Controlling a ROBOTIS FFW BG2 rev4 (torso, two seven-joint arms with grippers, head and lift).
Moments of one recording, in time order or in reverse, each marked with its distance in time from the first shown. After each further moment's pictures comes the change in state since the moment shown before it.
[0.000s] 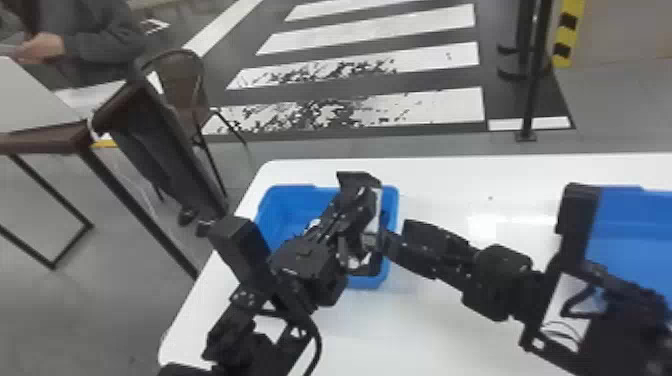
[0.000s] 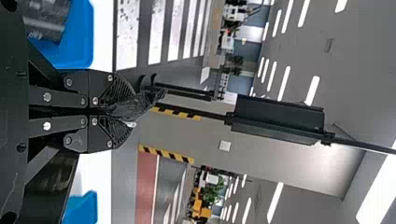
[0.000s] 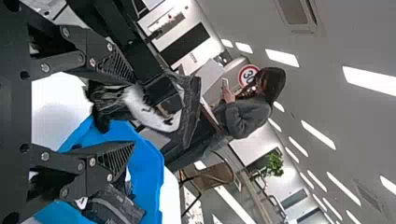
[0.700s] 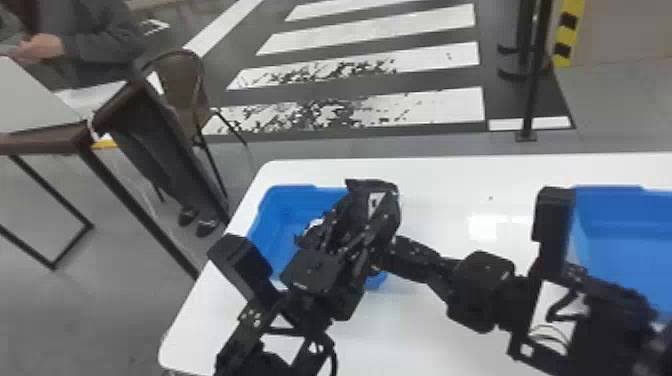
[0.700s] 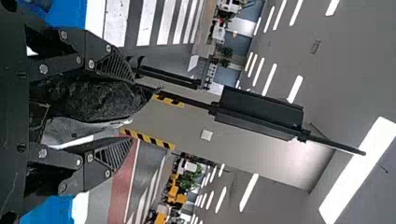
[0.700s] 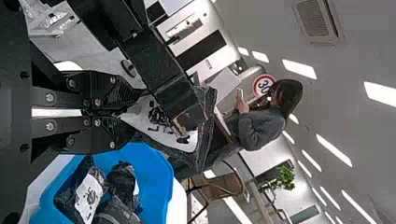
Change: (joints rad) left arm 0.060 0.000 -0.064 0.005 0.112 -0.093 -0.008; right arm -0.026 -0.003 0.058 -0.034 0.057 0.038 0.006
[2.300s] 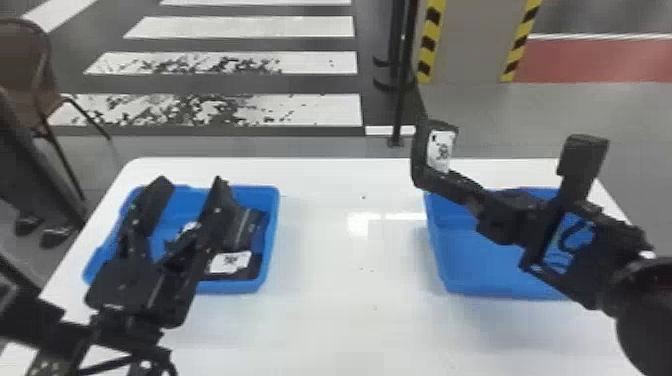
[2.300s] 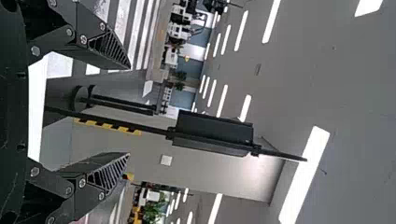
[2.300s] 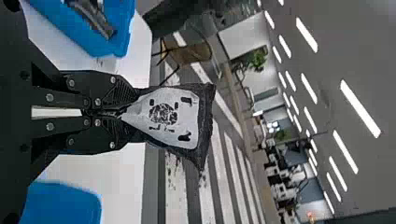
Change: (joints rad) left arm 0.034 -0.026 0.047 0.046 -0.042 -0.292 0.025; right arm 0.078 0.039 -0.544 -0.015 0.224 0.153 0.011
